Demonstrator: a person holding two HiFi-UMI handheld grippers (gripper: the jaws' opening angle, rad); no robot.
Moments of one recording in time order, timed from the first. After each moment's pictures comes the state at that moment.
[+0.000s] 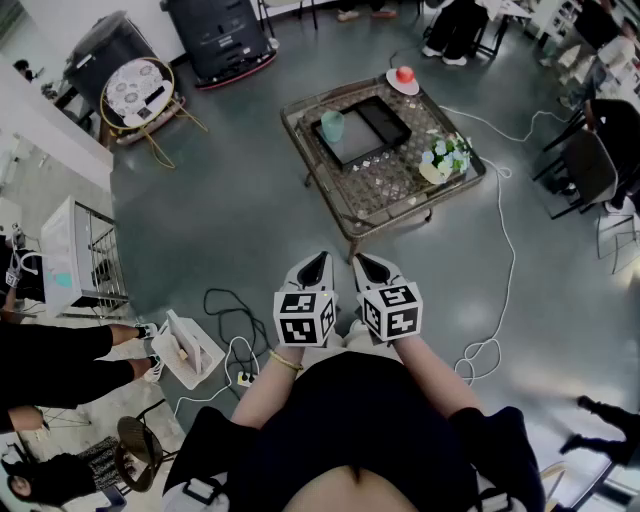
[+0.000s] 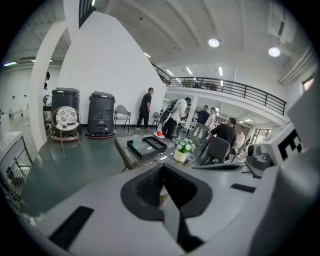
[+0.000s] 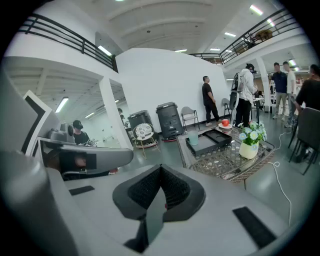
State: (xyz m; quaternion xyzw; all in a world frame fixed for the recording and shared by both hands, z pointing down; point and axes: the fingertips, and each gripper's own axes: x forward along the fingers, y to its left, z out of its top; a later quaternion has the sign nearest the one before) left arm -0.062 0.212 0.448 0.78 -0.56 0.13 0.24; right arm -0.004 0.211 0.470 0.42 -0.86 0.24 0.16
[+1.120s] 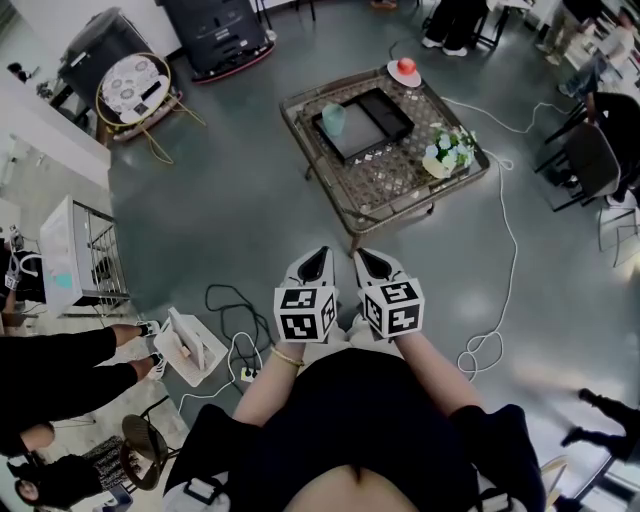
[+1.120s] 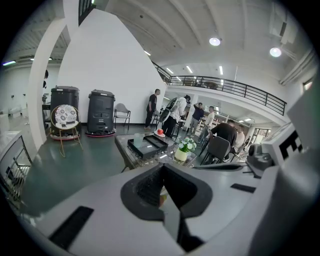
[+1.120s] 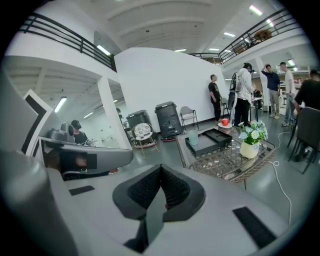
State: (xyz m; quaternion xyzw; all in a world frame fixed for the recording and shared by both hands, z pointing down) left arm -0.072 0.202 0.454 0.78 -0.55 0.14 0.25; right arm -0.012 0.202 0.475 0.43 -0.86 0.24 0.16
